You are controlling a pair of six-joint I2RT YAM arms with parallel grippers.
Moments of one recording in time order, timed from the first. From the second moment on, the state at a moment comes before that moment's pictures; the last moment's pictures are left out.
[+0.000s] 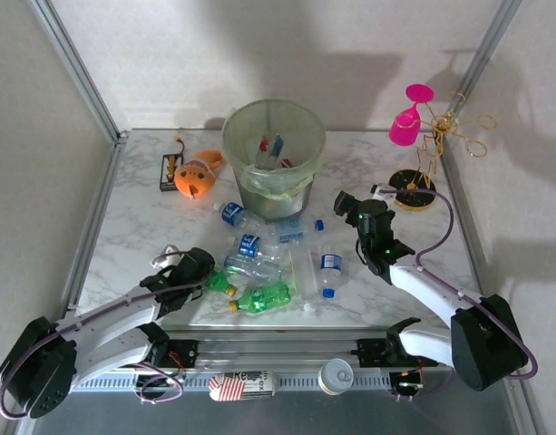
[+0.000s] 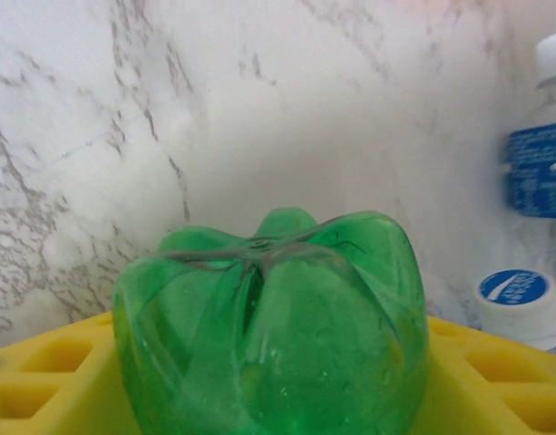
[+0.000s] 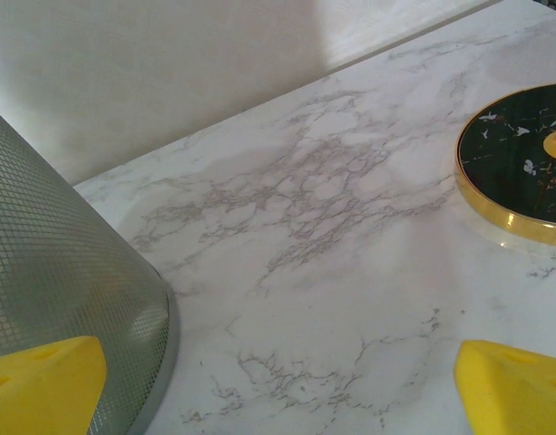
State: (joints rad) left arm -0.60 0.94 0.32 -0.31 -0.45 -1.45; right arm 0.46 1.17 0.56 0.20 0.42 0.56
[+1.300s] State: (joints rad) left arm -0.39 1.35 1.40 0.10 -0.38 -0.63; right arm 0.45 1.20 0.55 0.16 0.18 0.51
